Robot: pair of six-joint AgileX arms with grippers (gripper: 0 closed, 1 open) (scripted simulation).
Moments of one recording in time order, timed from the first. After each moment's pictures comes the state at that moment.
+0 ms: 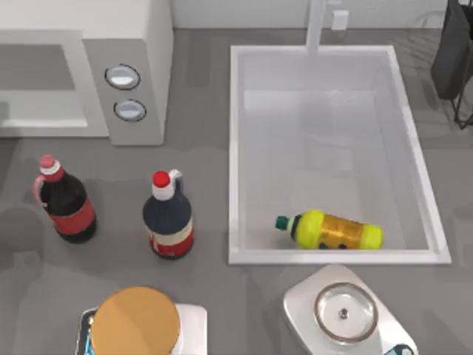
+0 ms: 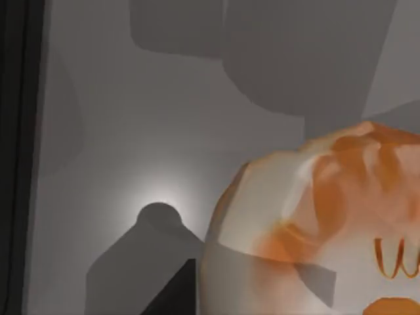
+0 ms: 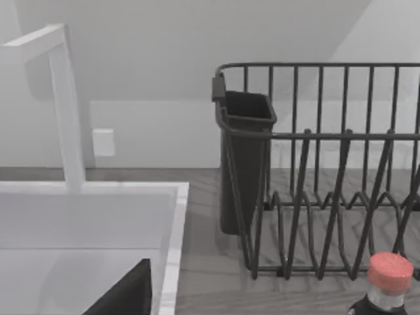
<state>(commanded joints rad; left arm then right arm) 0.24 1.84 1.36 -1.03 0.02 0.07 0.00 0.00 0.00 0.00 0.00 0.00</state>
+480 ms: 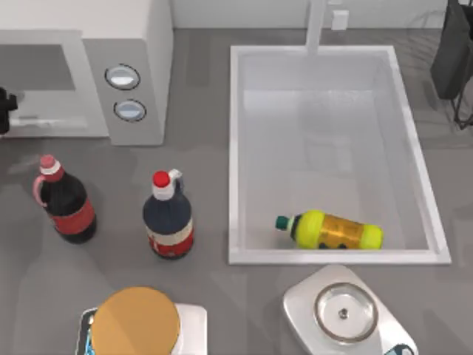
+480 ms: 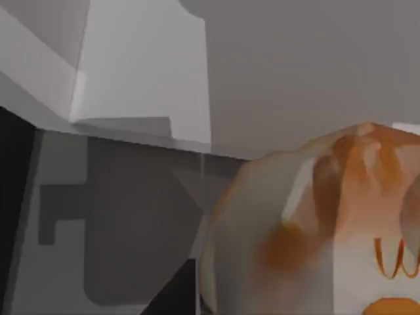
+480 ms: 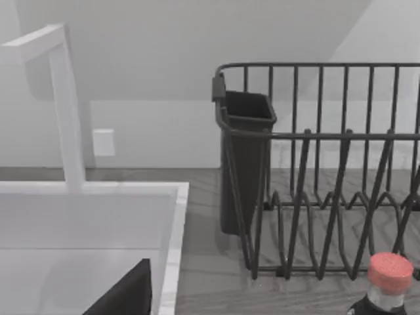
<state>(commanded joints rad) 0.21 2.00 1.30 -0.38 0.11 0.06 0.00 0.00 0.00 0.00 0.00 0.00</state>
